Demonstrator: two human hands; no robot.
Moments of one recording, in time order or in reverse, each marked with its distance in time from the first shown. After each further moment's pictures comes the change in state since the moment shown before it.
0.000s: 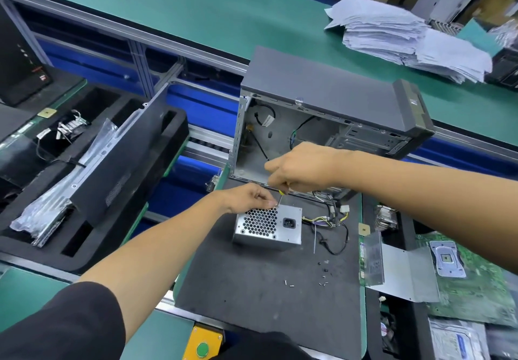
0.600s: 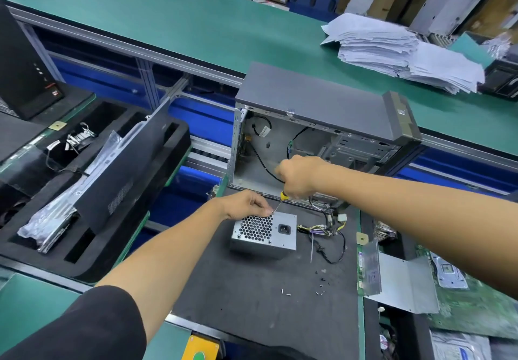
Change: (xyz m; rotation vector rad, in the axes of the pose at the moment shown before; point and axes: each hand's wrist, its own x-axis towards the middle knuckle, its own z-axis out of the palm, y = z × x) left_hand 0.000 0.006 0.001 0.043 0.063 -0.050; right_hand 0.005 -0.011 0.000 0.410 -0.248 0.607
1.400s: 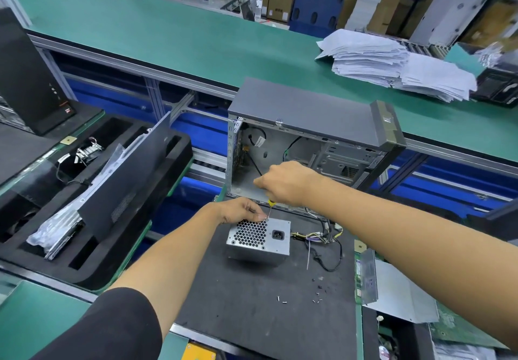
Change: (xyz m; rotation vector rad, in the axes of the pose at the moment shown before) left_hand -0.009 0.021 0.001 -0.003 -0.006 -0.097; right_hand -0.013 -0.004 0.004 -0.268 0.308 -0.274
